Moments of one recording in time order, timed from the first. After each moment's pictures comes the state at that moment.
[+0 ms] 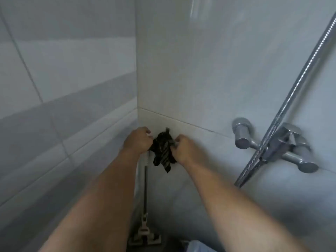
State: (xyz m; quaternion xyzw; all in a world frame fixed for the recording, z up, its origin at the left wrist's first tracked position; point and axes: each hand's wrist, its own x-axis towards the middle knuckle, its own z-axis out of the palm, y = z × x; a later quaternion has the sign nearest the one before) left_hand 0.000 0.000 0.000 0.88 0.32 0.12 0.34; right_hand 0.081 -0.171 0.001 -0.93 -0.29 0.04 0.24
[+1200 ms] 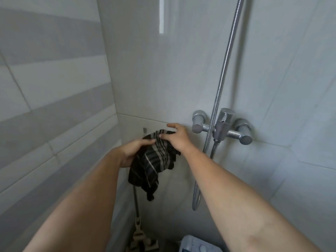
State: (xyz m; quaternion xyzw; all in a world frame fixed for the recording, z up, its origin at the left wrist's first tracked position) left_hand -0.048 -0.109 0.050 0.62 0.24 -0.08 0.74; right_hand 0.089 -0.245 0.037 -0.77 -0.19 0.13 0.59
